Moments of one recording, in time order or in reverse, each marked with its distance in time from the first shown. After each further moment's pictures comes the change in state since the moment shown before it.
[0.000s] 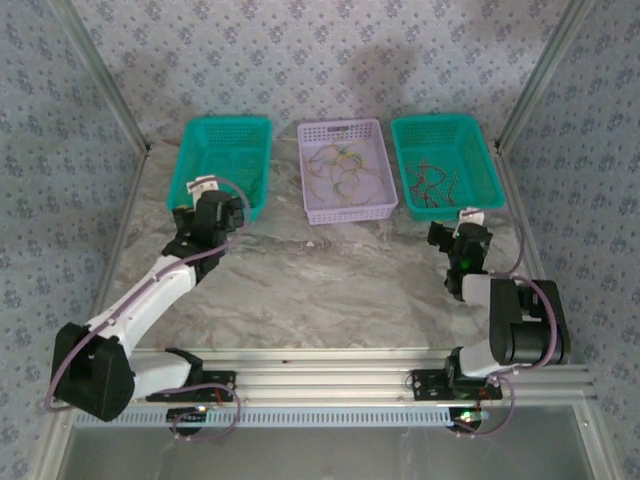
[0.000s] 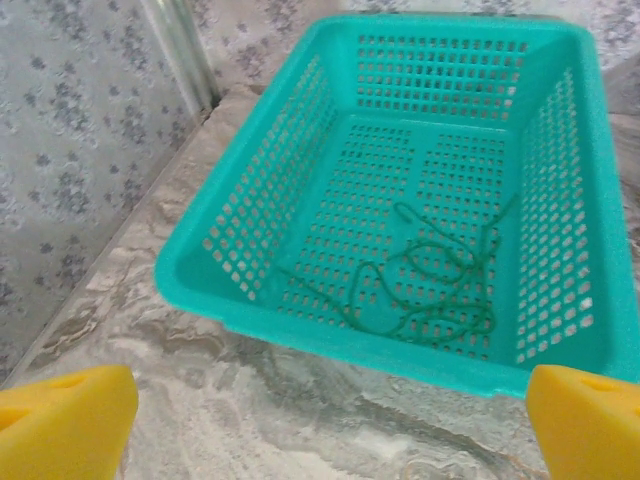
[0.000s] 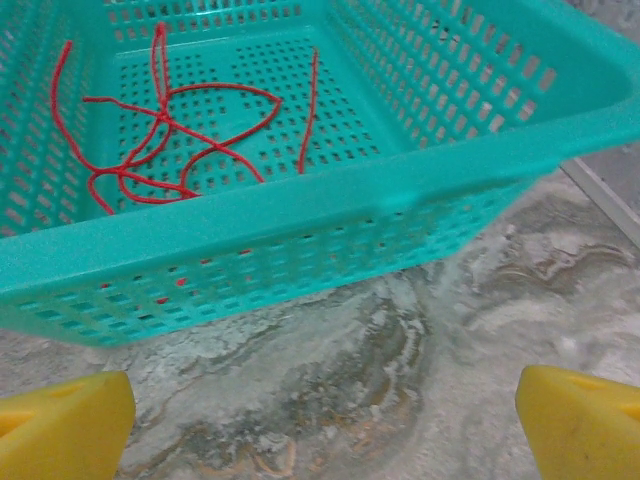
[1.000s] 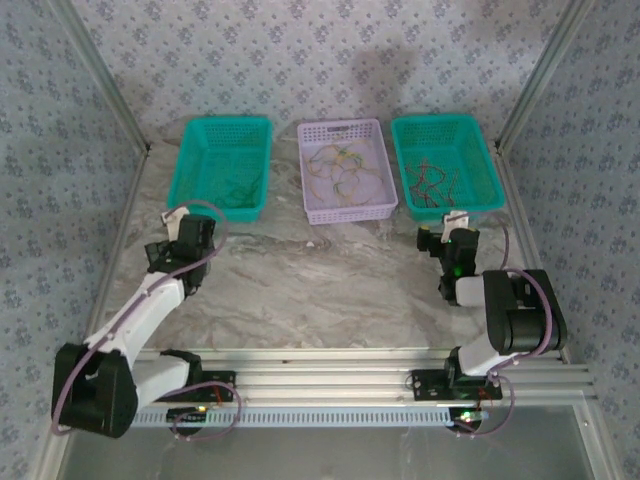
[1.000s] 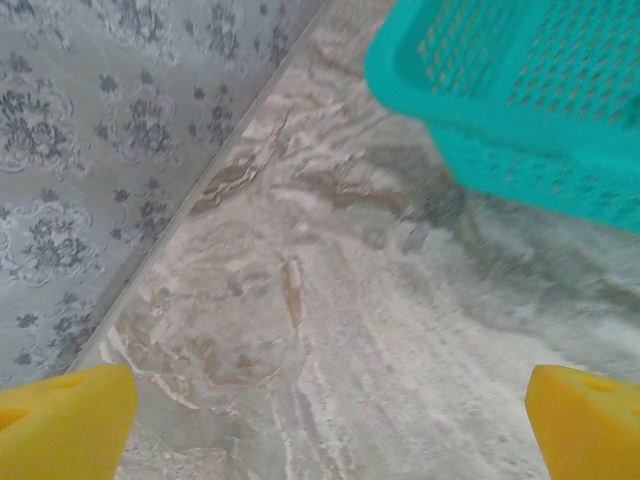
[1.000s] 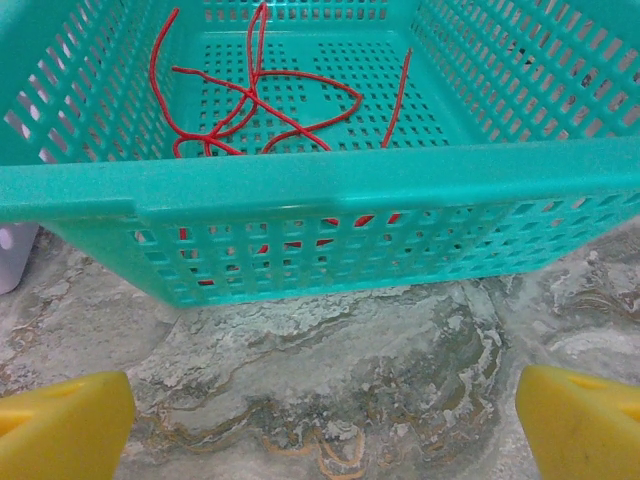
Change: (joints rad) left arm 0.160 -0.046 -0.186 -0.128 -0.072 -0.019; right arm 0.045 0.058 -0.049 0.142 -0.055 -0.094
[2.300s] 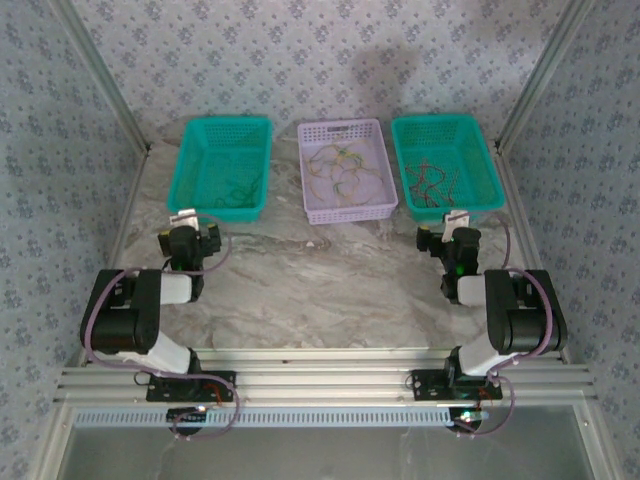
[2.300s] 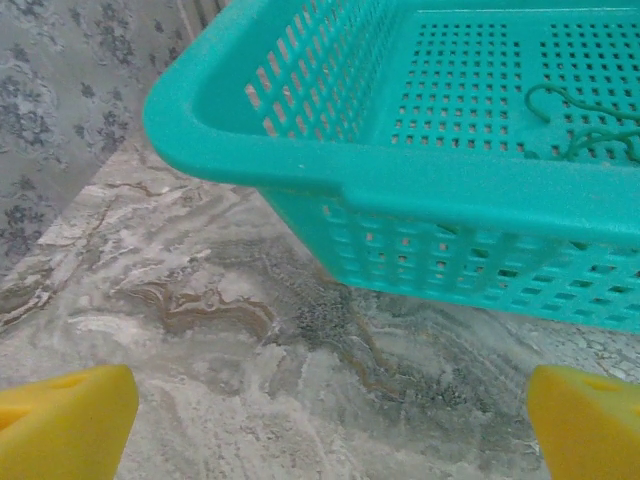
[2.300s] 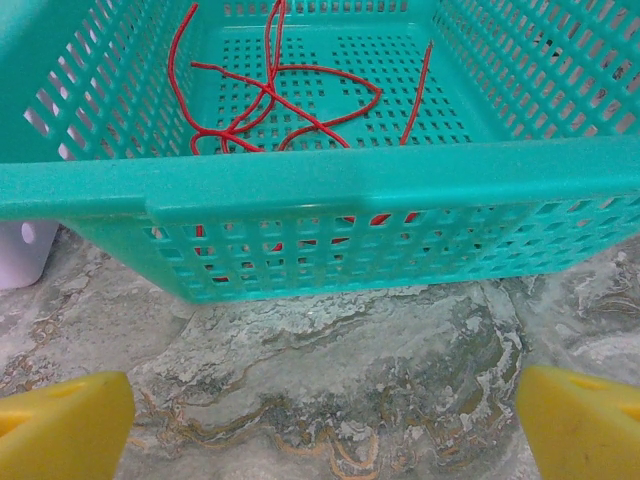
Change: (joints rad) left arm 0.207 0.394 -0.256 1.054 0.422 0.272; right arm -0.022 0.000 0.010 -0.022 -0.068 0.000
